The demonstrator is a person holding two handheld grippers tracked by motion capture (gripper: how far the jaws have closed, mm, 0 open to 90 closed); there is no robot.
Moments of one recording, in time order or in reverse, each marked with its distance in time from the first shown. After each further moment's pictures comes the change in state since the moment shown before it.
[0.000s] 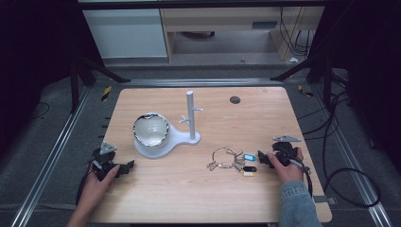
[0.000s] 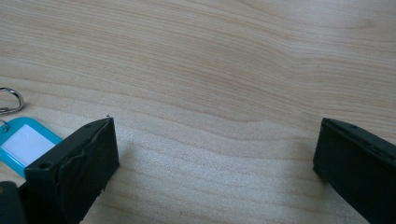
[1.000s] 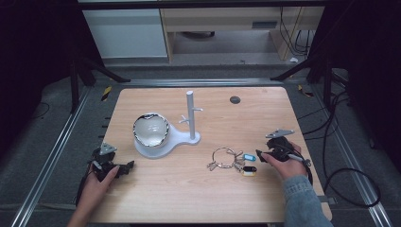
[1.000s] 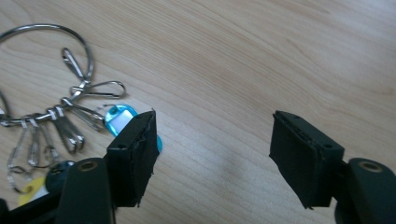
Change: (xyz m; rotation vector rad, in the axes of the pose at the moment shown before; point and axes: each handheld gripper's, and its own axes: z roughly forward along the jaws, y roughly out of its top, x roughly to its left) left arm -0.001 -0.001 -0.001 0.004 0.003 0.004; right arm 0.022 0.035 -0.035 0.083 0.102 -0.228
